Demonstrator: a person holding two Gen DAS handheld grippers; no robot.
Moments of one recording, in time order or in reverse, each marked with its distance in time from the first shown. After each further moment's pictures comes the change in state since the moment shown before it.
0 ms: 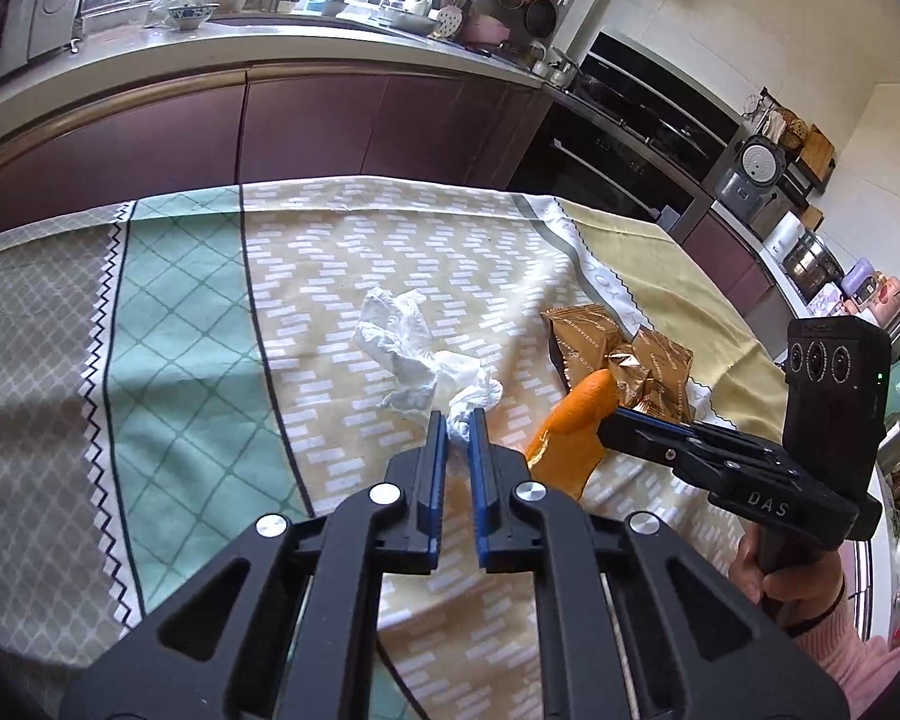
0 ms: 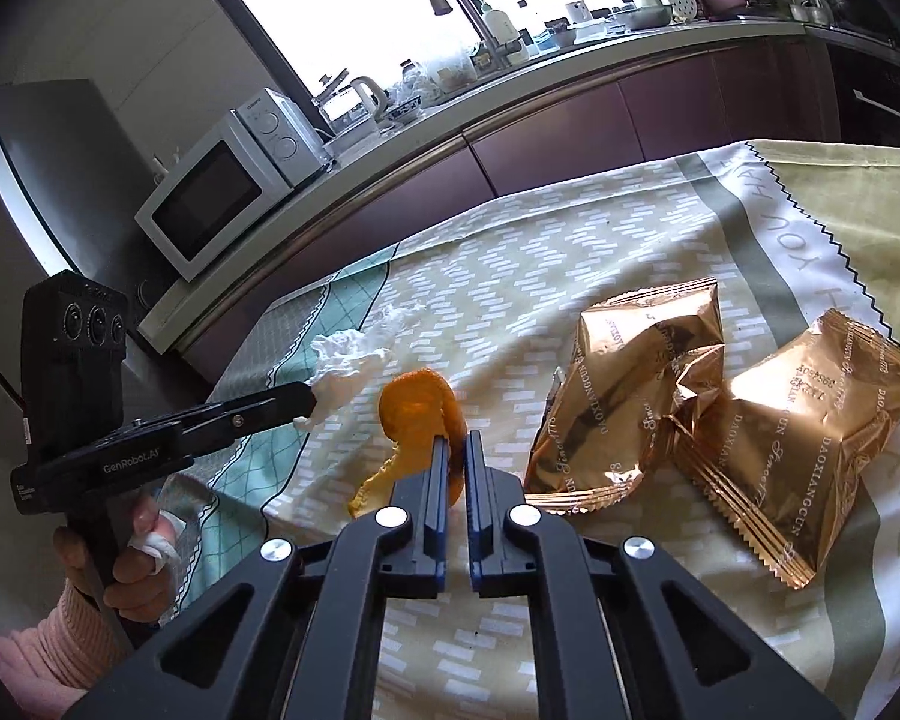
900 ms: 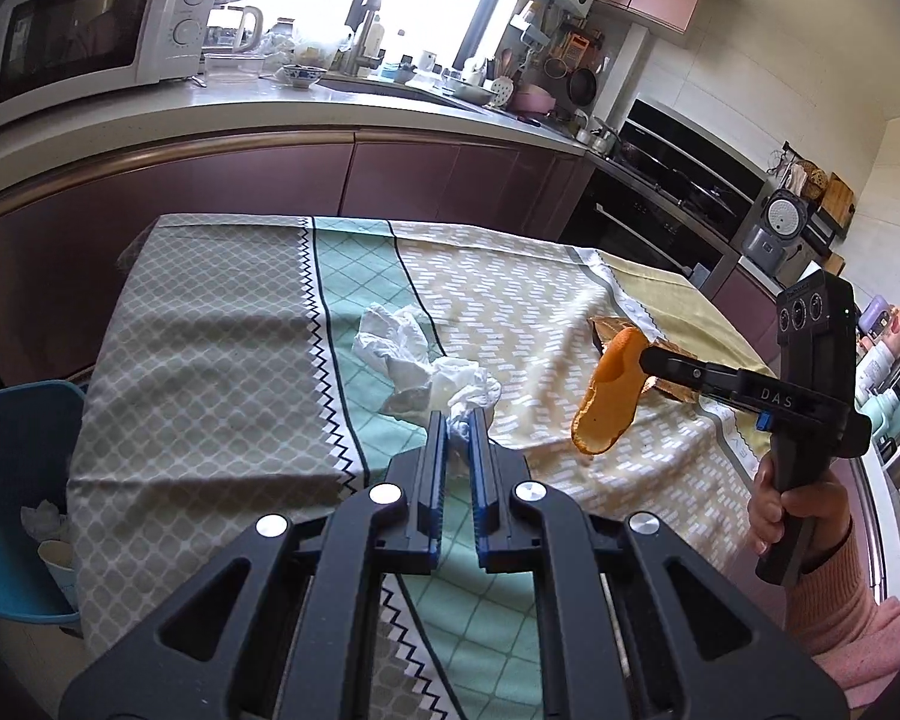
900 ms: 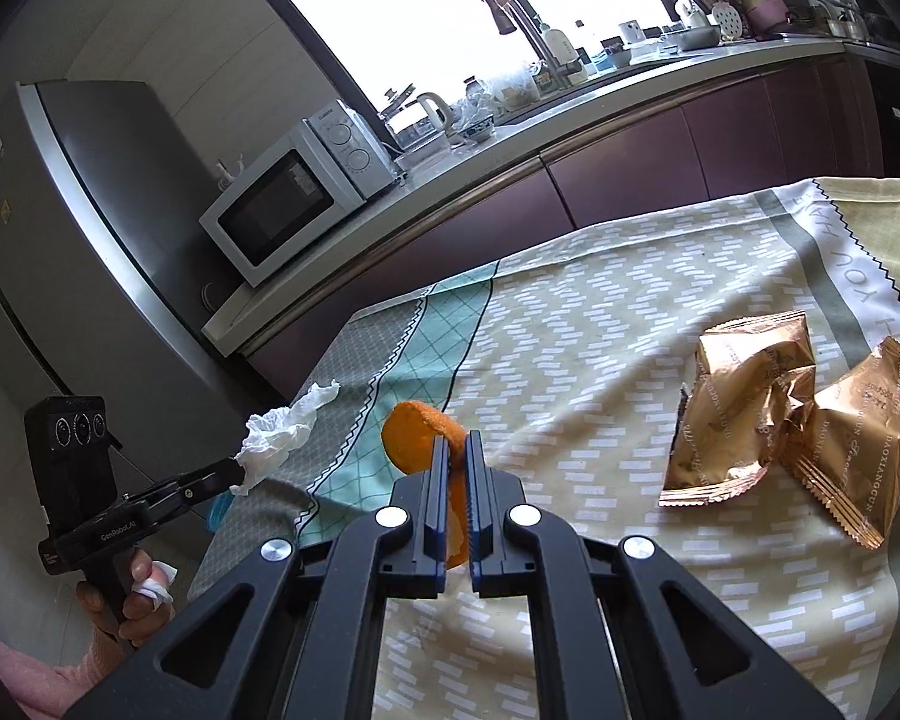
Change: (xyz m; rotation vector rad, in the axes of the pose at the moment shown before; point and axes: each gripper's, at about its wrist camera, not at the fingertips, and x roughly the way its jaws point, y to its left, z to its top) left arm -0.155 0.051 -0.078 -0.039 -0.162 0.109; right arm -0.017 0.059 0.000 -0.051 -0.033 0.128
